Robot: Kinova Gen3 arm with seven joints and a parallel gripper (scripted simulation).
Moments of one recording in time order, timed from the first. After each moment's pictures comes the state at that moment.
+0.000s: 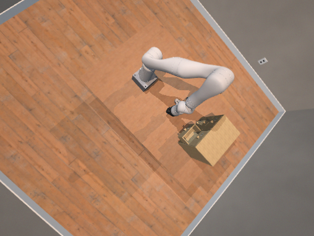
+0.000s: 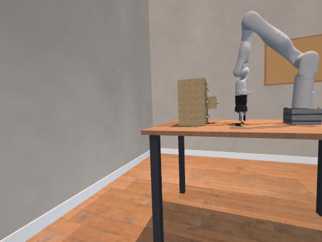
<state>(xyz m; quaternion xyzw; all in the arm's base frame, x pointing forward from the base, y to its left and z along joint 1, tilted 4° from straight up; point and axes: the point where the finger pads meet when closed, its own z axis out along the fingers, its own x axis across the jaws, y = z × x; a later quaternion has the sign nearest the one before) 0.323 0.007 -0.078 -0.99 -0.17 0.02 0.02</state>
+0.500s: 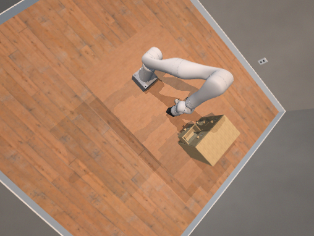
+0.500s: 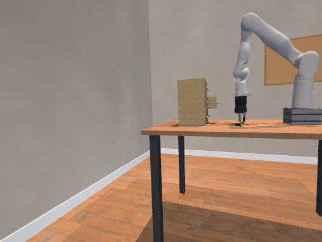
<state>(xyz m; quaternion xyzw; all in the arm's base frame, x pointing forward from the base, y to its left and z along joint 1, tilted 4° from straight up) 0.325 0.009 -0.086 -0.99 -0.17 0.02 0.02</state>
